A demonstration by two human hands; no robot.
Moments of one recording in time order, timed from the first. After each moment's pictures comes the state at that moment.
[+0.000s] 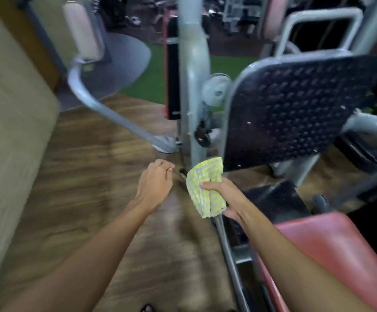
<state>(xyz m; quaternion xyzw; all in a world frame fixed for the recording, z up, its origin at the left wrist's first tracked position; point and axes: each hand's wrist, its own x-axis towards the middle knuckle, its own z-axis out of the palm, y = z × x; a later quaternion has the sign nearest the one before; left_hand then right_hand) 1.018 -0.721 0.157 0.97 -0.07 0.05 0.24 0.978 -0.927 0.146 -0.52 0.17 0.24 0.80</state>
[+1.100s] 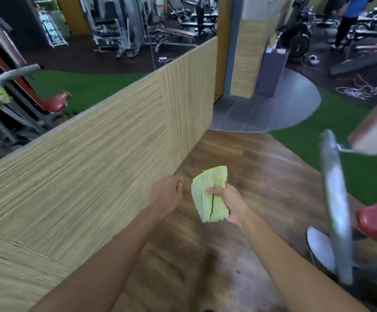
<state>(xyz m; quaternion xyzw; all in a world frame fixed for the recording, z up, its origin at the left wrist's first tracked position) 1.239 -0.047 0.194 0.93 0.28 0.08 0.22 1.347 -0.204 0.172 -0.54 0.00 0.46 0.71</state>
